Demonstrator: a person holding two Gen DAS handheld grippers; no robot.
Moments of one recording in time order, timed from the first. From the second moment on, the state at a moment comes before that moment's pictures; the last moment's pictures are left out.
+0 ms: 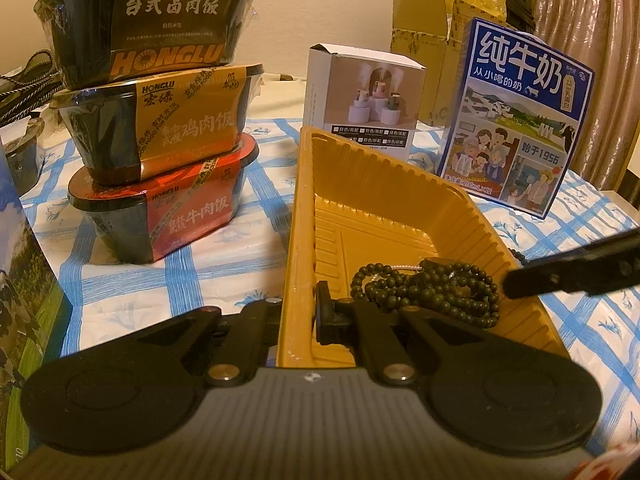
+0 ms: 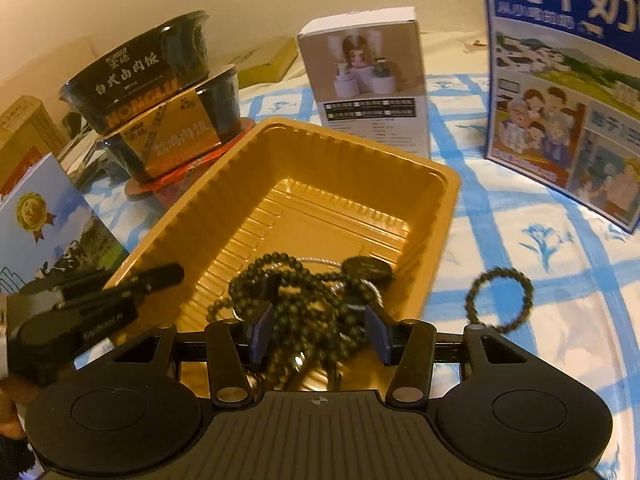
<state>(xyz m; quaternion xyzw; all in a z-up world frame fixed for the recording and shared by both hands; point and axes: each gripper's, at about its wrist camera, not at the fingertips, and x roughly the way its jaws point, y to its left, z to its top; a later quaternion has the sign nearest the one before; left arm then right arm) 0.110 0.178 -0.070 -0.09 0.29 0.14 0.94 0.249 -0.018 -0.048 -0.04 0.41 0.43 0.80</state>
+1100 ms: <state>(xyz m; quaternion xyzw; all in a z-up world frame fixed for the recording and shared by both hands) 0.111 0.180 -0.073 -0.08 0.30 0.15 0.94 0.318 -0.116 -0.093 -0.03 0.41 0.32 0.85</state>
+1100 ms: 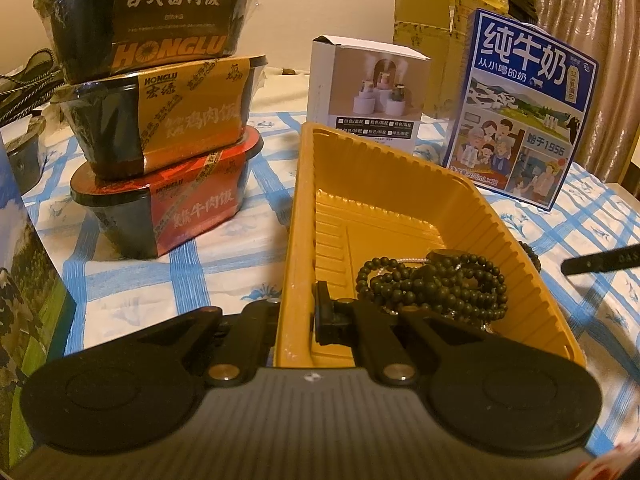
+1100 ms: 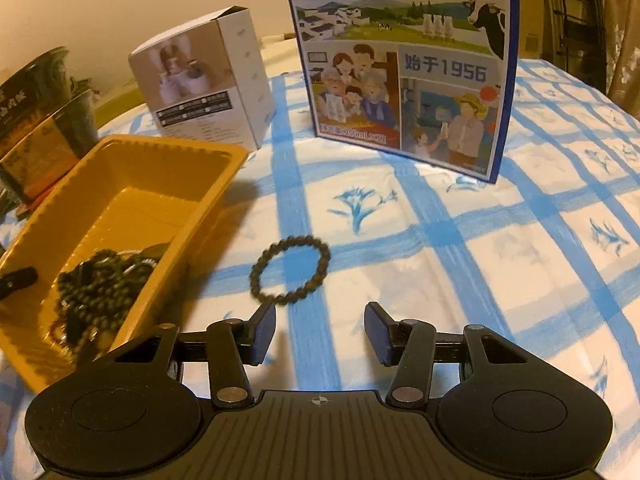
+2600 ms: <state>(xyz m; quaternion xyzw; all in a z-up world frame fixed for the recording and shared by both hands) 0.116 0.181 -0.068 -0.07 0.29 0.15 0.94 0.302 -0.098 -0.019 -0.02 0.33 0.37 0.87</state>
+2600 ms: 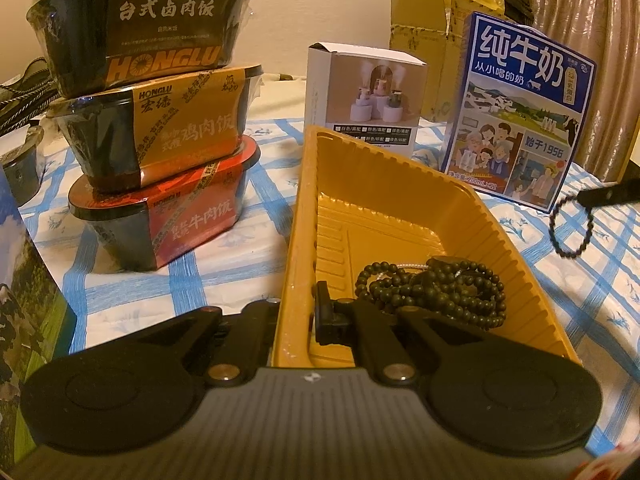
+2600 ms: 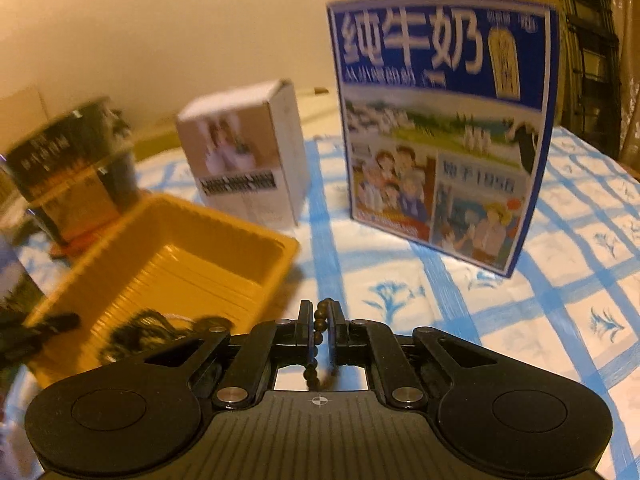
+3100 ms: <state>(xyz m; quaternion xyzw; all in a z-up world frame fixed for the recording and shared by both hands) 0.115 0.180 -0.067 -0.08 0.29 0.14 0.94 0.250 -0.034 0.006 0.04 0.34 0.50 0.80</state>
